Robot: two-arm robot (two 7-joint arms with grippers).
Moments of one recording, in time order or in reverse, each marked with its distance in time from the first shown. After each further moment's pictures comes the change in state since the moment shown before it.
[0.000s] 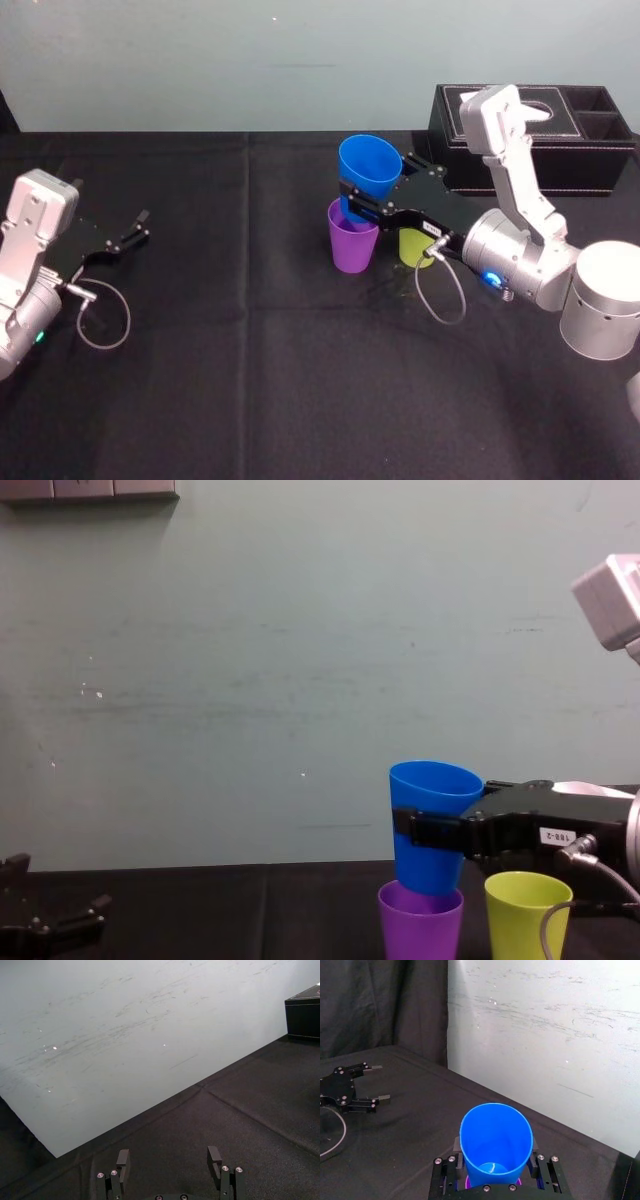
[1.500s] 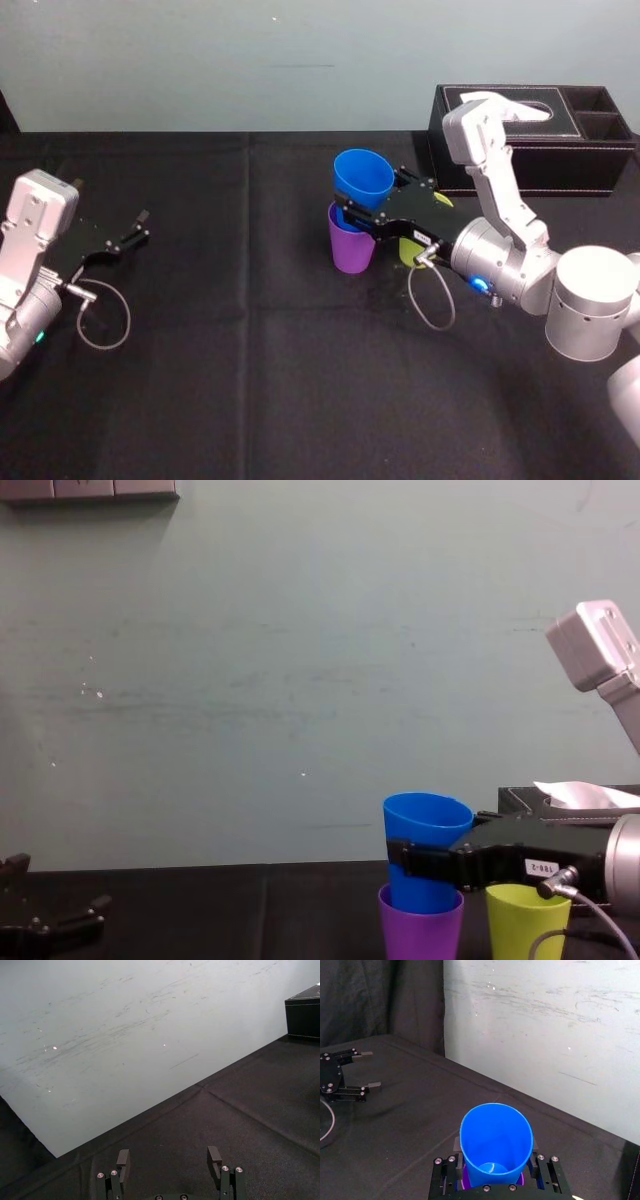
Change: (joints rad) left arm 0.000 0.000 0.000 0.000 0.000 0.000 0.000; right arm 0.032 -0.036 -0.015 0.095 -0.025 -0.015 0.007
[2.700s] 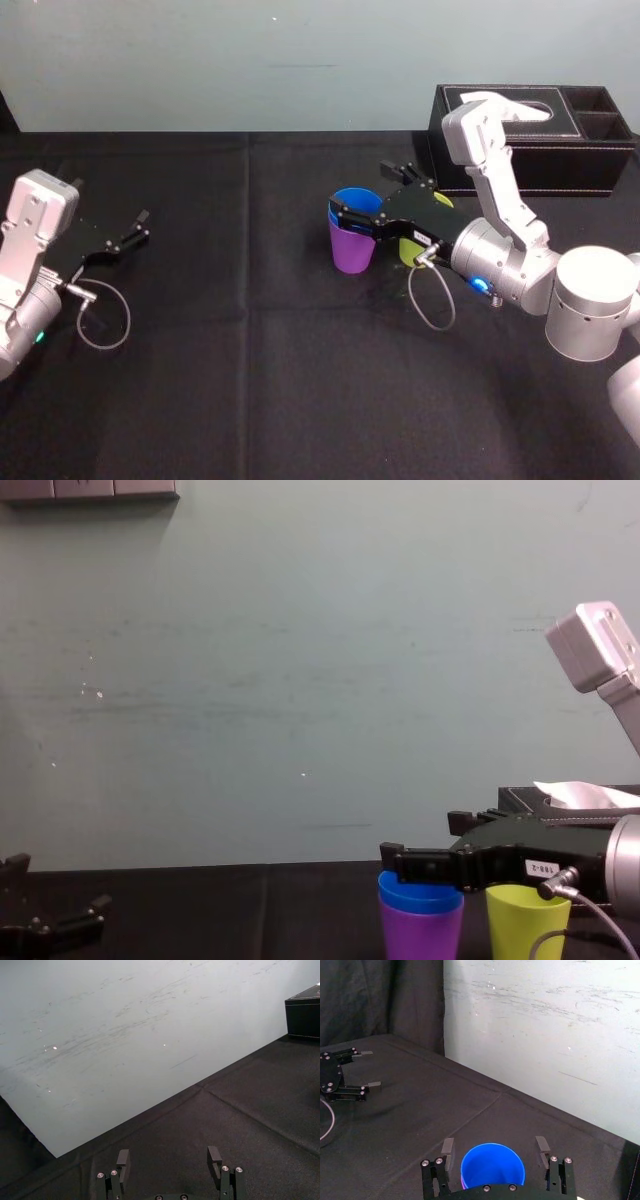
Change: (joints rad) left arm 0.000 0.000 0.000 0.000 0.000 0.000 0.000; right arm -0.001 0.000 0.000 0.000 -0.002 0.001 0.001
